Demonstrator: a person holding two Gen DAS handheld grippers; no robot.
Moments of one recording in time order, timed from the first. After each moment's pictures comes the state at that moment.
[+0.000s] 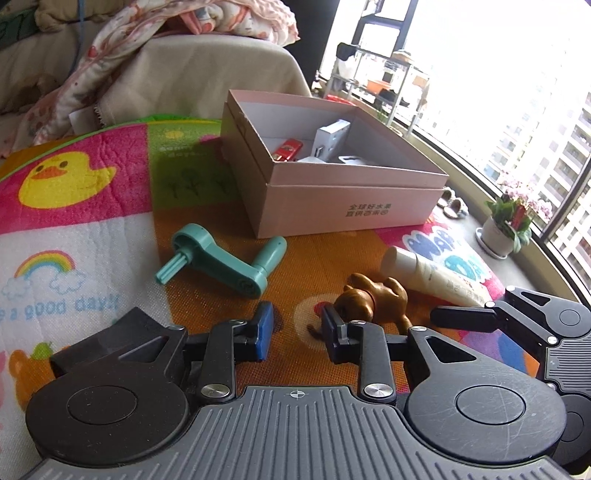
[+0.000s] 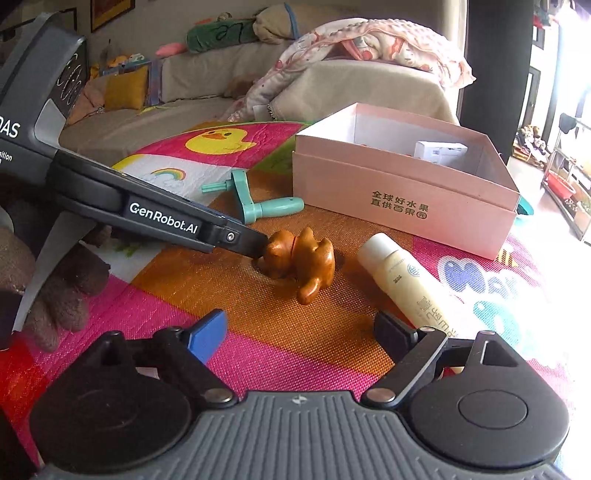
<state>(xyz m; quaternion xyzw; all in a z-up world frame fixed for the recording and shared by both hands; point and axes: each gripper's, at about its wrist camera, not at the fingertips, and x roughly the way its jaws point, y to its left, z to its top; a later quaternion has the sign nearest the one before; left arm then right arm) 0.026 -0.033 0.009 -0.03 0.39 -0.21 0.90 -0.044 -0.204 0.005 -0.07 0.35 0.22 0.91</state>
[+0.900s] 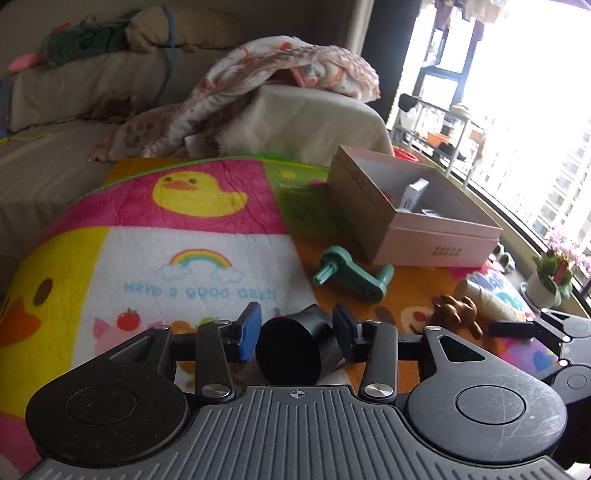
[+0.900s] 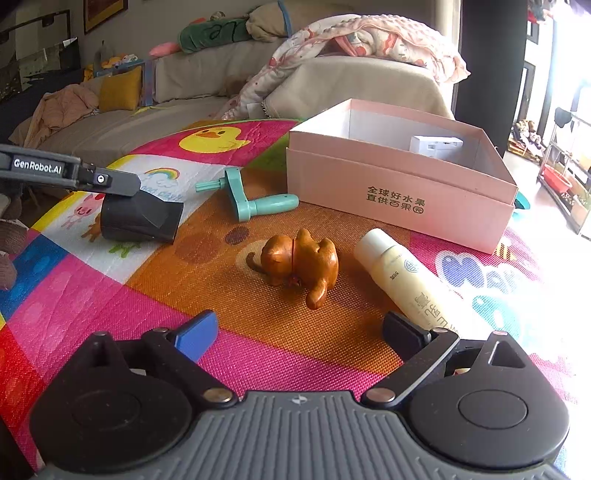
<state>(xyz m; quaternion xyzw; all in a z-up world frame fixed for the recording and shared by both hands) -0.020 0.055 0.033 -0.06 0.33 -0.12 0.93 -0.040 -0.204 0.002 -0.06 0.36 0.21 0.91</state>
